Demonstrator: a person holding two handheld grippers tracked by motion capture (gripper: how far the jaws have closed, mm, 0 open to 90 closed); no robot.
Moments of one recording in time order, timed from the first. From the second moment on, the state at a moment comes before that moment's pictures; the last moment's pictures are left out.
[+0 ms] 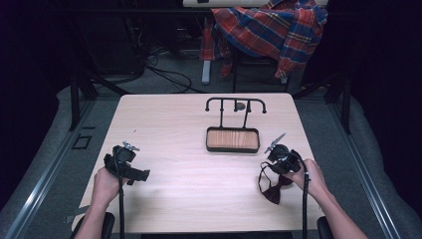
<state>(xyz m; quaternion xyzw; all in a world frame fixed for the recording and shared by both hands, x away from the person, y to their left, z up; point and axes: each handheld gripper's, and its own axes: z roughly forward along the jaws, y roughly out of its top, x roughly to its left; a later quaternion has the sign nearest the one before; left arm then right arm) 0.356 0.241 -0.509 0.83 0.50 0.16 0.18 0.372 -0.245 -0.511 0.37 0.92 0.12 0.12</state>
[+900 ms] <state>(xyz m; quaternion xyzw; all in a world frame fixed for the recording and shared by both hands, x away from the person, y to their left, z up) 0.355 0.239 -0.509 0.83 0.50 0.17 0.18 0.366 -0.260 -0.475 0.40 0.88 0.20 0.19</state>
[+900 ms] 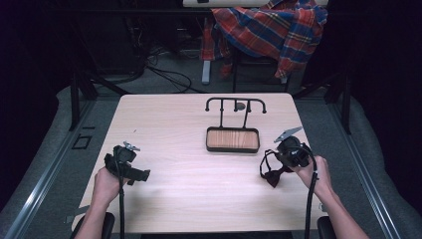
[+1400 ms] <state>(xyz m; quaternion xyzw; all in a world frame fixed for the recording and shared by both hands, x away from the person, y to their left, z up) 0.355 0.238 -0.510 0.84 0.49 0.16 0.18 0.374 -0.260 -0.461 0.41 0.86 0.22 0.20</state>
